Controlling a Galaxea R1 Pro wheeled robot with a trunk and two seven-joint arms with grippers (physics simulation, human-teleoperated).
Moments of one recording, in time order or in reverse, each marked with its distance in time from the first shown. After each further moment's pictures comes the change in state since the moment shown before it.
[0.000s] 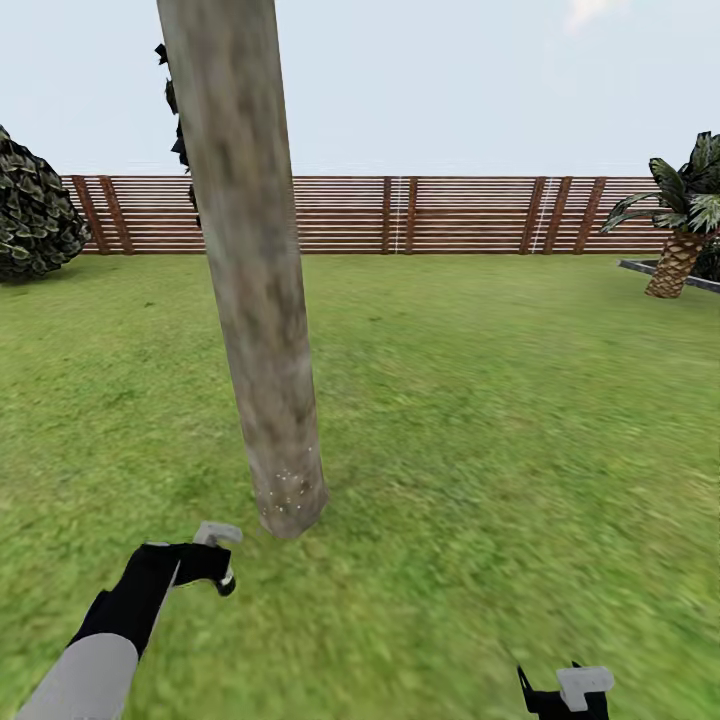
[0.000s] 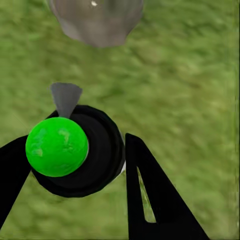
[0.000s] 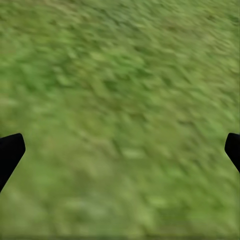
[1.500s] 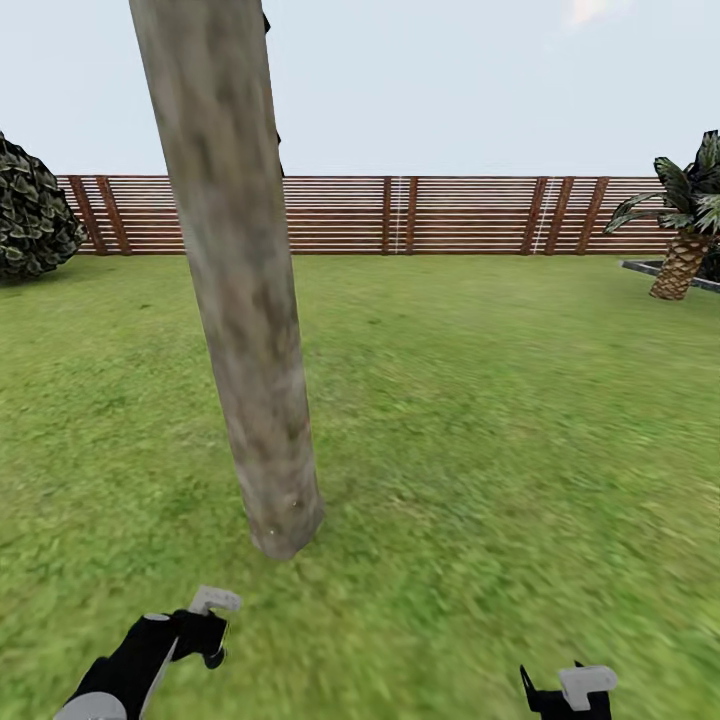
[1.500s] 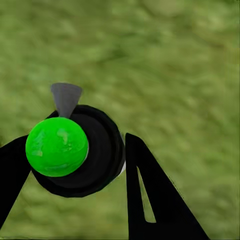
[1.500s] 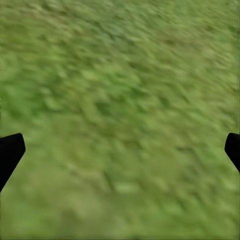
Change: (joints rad) left arm 0.092 0.010 0.011 0.240 0.002 -0.204 0.147; right arm 0.000 -0.005 -0.003 -0.002 -0.003 -0.001 0.000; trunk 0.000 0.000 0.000
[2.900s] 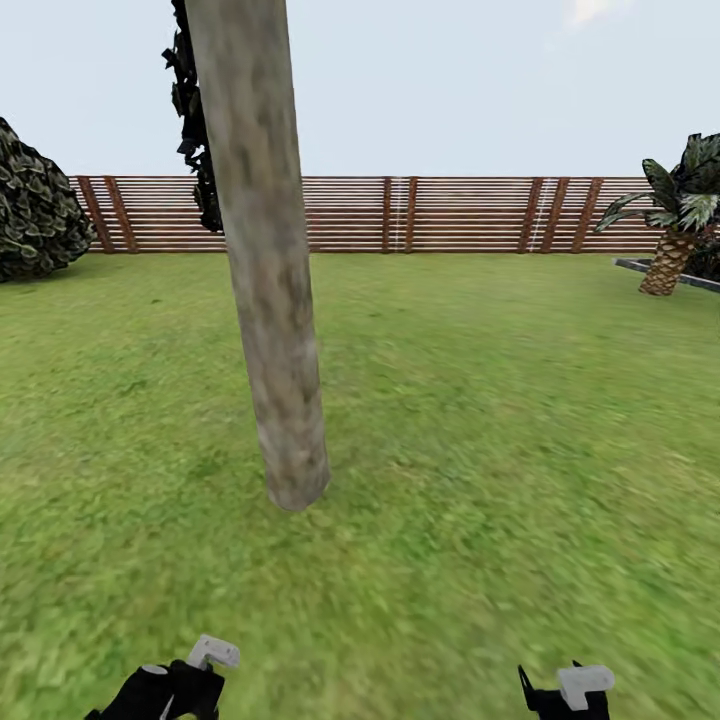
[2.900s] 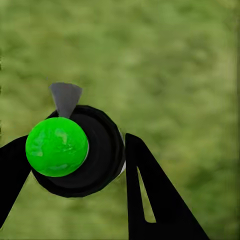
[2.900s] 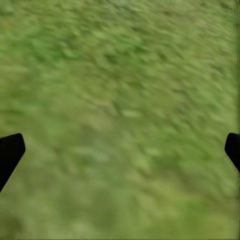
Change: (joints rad) left arm 0.104 -0.004 -0.069 0.027 0.000 -0.033 0.009; right arm 0.000 0.006 0.000 -0.002 -0.002 -0.001 0.000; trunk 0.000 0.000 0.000
